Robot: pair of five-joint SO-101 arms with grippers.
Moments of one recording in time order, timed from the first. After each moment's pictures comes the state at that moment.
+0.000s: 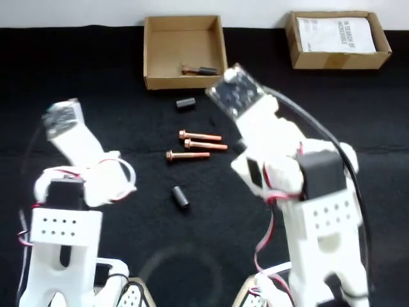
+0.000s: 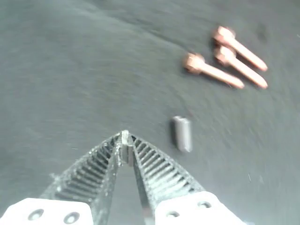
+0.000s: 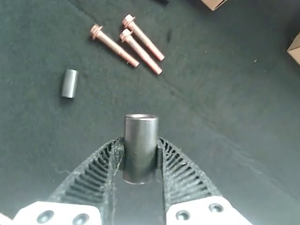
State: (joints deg) left arm 2.0 -49.9 41.4 78.7 34.7; right arm -24.6 -36.2 2.2 98.5 25.9
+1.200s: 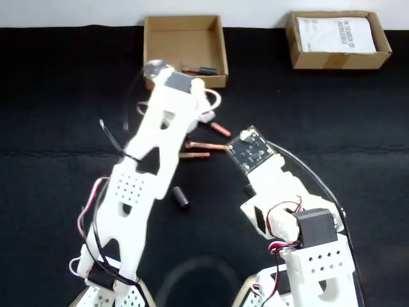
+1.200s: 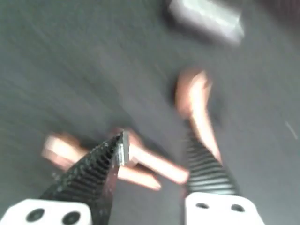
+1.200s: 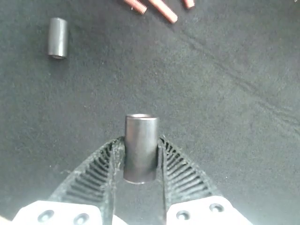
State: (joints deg) left arm 15.8 60.1 -66.4 95.7 63.5; right arm -20.6 -60.3 43.5 83.8 25.4
